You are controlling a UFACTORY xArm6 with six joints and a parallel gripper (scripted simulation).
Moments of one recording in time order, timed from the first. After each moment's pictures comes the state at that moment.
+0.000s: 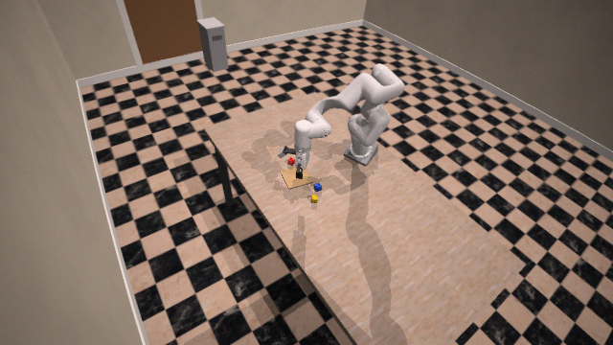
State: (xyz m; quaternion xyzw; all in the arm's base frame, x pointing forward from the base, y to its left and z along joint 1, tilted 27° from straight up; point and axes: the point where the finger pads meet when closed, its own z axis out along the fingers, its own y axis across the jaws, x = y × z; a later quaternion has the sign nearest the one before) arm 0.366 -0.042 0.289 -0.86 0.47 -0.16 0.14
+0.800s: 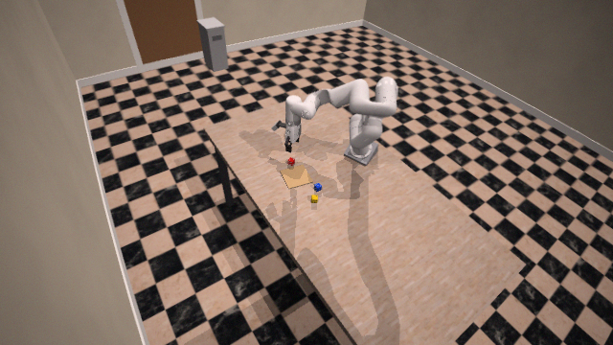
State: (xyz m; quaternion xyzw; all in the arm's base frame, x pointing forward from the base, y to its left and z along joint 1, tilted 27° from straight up) arm 0.291 -0.206 0.237 -0.82 0.53 -0.16 0.16
